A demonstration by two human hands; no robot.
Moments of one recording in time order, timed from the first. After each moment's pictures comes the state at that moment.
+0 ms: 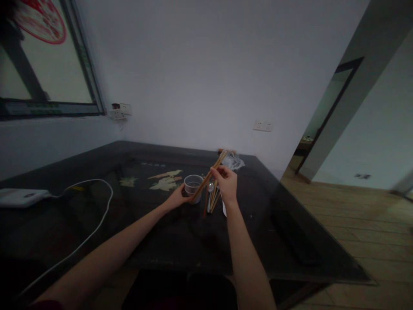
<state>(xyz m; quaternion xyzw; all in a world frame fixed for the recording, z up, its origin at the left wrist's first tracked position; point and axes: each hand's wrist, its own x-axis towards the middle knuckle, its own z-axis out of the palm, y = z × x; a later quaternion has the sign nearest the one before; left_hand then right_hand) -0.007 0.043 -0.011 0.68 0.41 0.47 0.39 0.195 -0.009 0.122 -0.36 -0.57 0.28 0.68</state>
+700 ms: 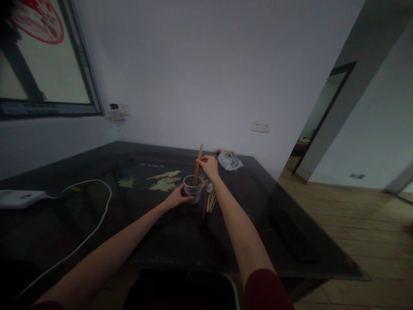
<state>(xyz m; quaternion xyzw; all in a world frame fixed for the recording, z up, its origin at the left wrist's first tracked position) -0.006 0.037 0.001 0.66 0.37 0.46 0.46 0.160 0.099 0.125 -0.47 -0.66 0.28 0.52</state>
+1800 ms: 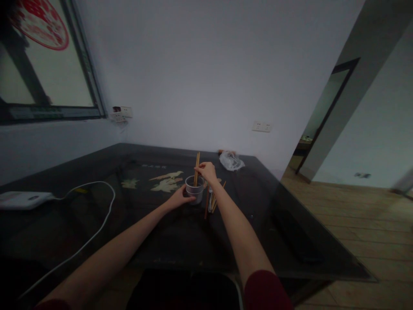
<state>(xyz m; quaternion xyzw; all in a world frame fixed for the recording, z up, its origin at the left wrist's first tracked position) -0.007 0.036 0.003 0.67 0.39 0.44 0.45 0.152 0.102 0.098 -0.50 -0.67 0.30 0.46</state>
